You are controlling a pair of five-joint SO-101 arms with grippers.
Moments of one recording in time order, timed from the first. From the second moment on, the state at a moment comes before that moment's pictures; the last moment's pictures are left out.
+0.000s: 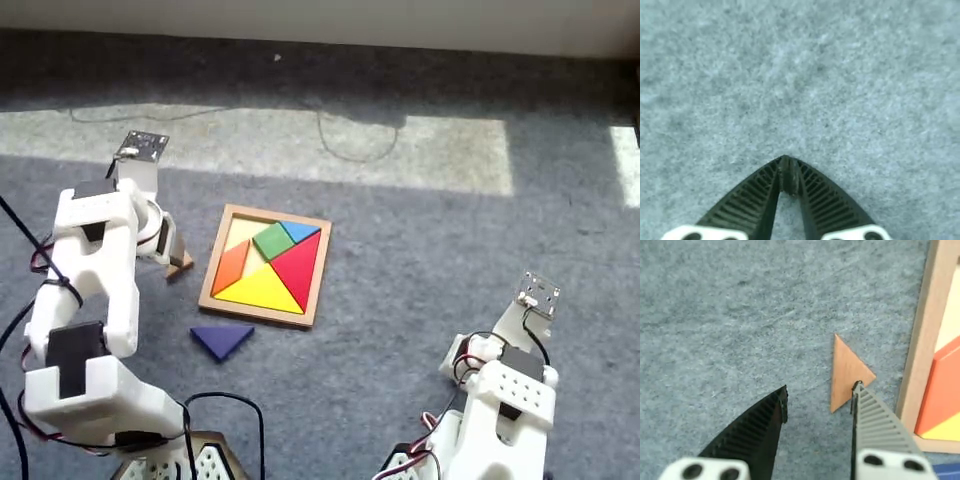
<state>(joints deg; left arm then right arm) -19.3 6.4 22.8 61.7 -13.3 19.3 -51.6 81.4 53.7 -1.6</state>
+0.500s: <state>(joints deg) -16.5 11.4 22.8 60.5 -13.3 19.3 -51.6 81.4 53.7 -1.6</state>
